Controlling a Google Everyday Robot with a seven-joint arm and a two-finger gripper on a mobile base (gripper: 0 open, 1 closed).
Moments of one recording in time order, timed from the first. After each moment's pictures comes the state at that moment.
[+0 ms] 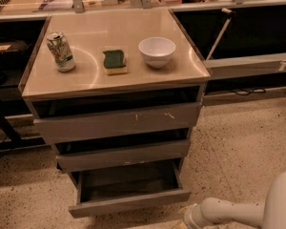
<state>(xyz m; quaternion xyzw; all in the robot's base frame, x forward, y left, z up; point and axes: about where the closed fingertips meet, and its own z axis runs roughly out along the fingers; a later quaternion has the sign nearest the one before) 0.407 -0.164 0.192 -0.45 0.86 0.19 0.16</state>
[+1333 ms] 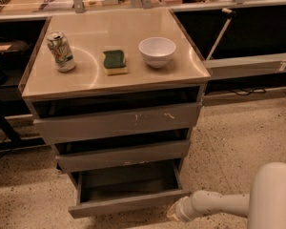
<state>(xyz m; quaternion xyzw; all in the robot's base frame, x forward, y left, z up) 0.436 -0.137 0.185 -0.49 0.83 0.18 0.18</state>
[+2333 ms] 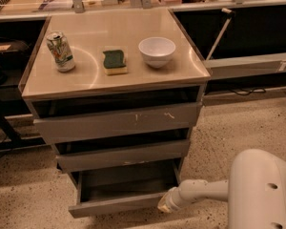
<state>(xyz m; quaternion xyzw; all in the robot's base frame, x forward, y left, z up) 0.475 -0.095 0.187 -0.54 0.80 0.17 0.17</state>
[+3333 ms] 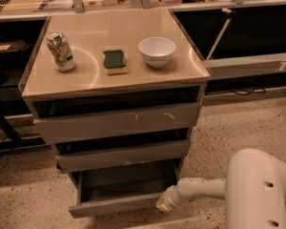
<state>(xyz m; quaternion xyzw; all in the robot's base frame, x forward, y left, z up) 0.483 -0.088 0.184 -0.55 0.80 0.18 0.17</state>
